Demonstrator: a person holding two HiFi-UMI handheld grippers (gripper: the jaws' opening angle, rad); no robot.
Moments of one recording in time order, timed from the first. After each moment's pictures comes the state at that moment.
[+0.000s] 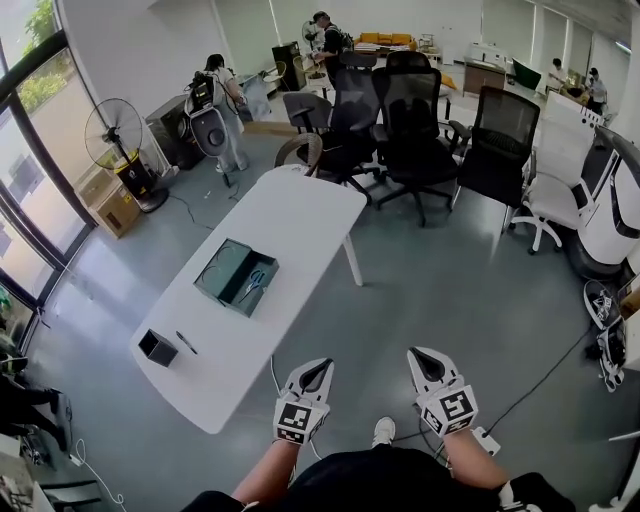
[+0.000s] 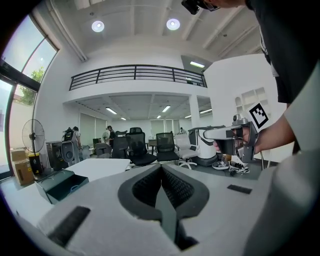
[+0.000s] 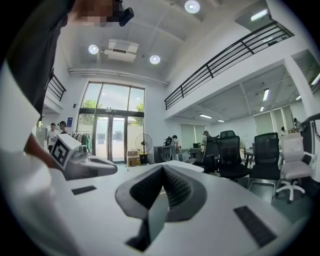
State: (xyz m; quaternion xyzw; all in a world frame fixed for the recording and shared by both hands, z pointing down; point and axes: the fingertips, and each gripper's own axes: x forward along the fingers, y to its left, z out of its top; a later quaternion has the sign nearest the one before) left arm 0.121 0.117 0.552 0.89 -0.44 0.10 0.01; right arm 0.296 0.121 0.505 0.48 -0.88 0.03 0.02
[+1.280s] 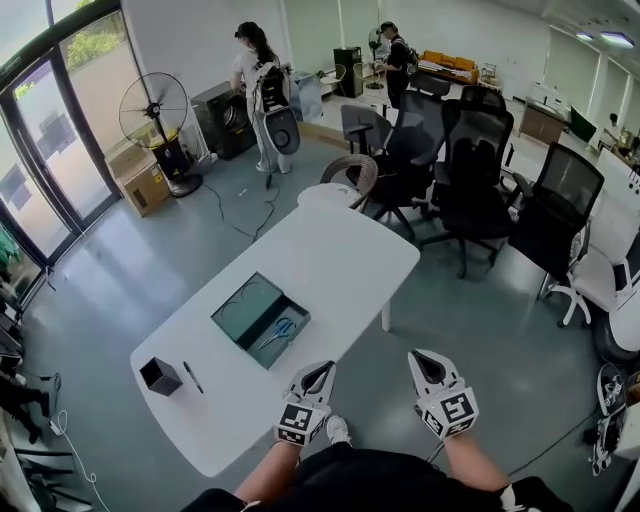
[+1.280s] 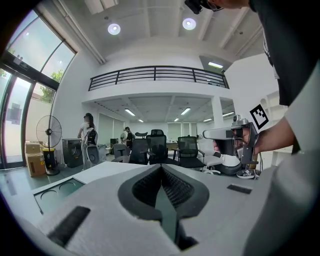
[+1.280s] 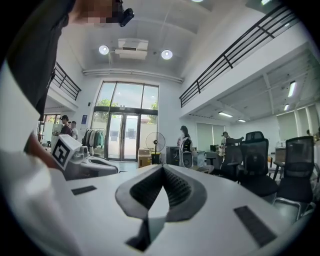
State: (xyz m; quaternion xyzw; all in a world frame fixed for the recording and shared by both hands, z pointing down) left arm 0.027 -0.117 0.553 0.85 -0.52 0.07 0.03; right arm 0.194 -0.146 0.494 0.39 -0.92 0.00 0.04
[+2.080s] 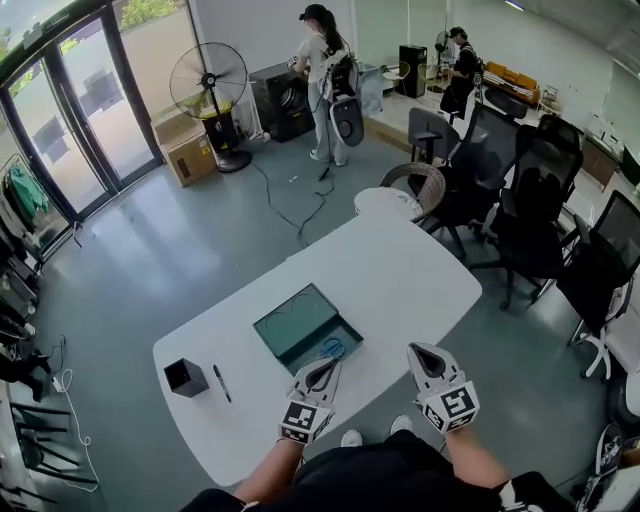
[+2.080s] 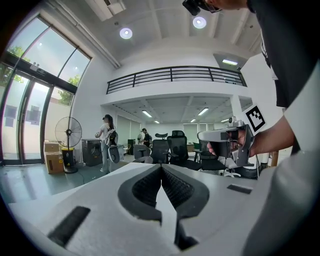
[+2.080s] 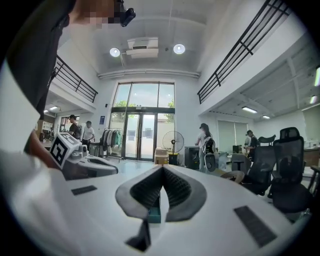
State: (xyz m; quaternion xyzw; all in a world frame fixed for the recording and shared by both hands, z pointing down) left arm -0.128 -0.196 0.557 0.80 -0.60 0.06 0.03; right arm 0.010 -0.260 0.496 0.28 -0.96 -0.02 0.04
